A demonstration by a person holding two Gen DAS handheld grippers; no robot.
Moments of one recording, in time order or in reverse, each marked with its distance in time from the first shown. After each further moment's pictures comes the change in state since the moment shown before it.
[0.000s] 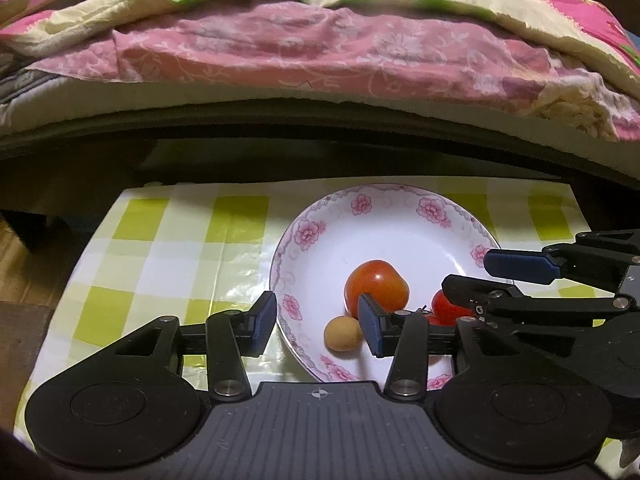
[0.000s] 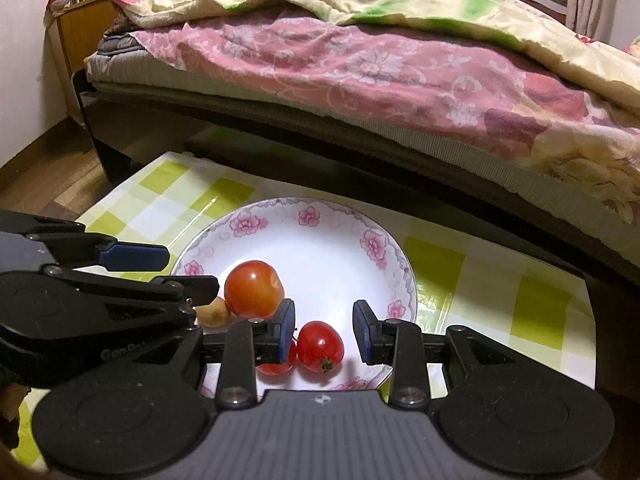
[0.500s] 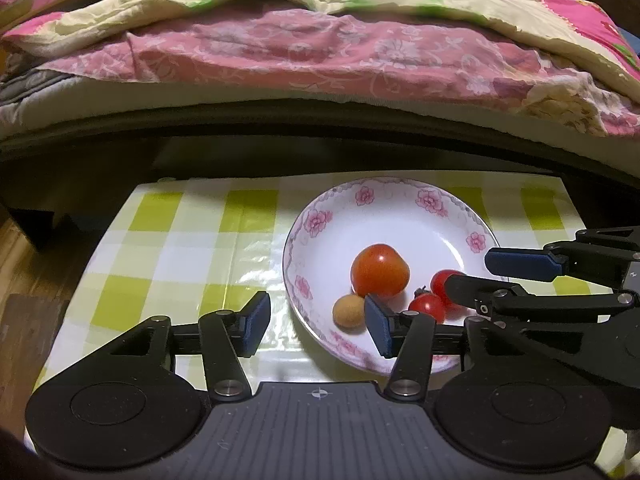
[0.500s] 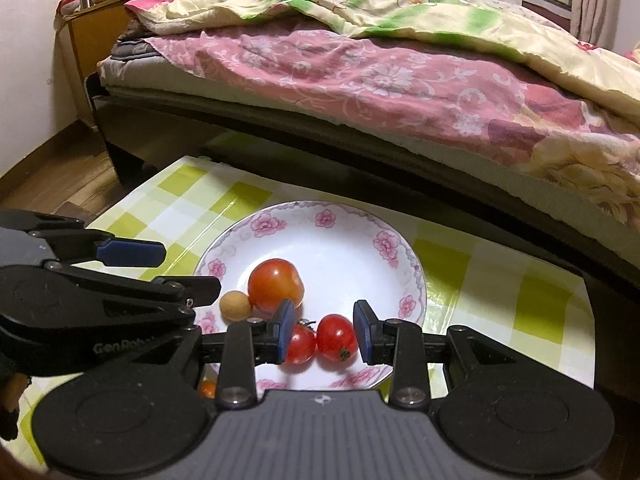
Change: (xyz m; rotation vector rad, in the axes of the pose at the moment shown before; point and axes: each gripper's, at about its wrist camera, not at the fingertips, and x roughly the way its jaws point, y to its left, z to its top) left arm -0.020 0.003 -0.012 0.004 -0.002 0.003; right arm -0.016 0.010 -0.006 -0.007 -0.013 0.026
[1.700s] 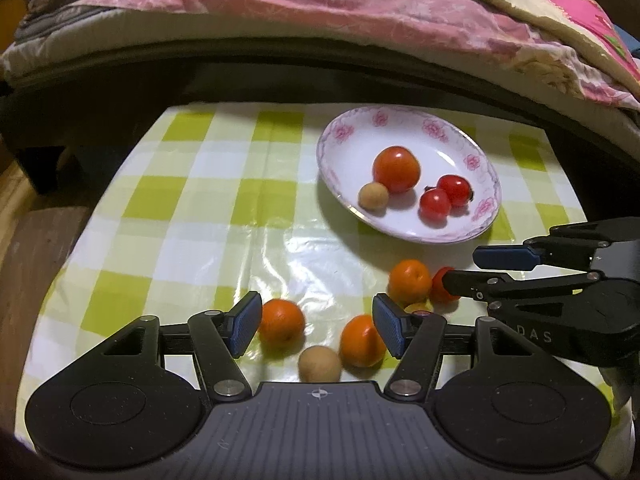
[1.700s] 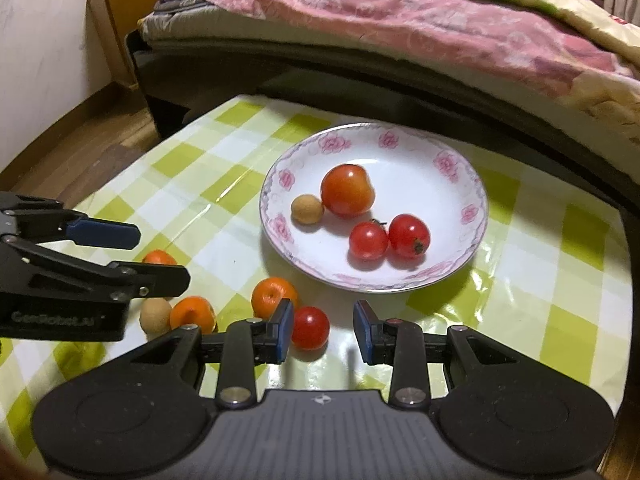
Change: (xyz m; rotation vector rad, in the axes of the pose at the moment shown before) left arm -0.038 0.041 -0.062 -0.054 0.097 -0.054; right arm -0.005 0.031 -0.047 -0.043 0.116 0.098
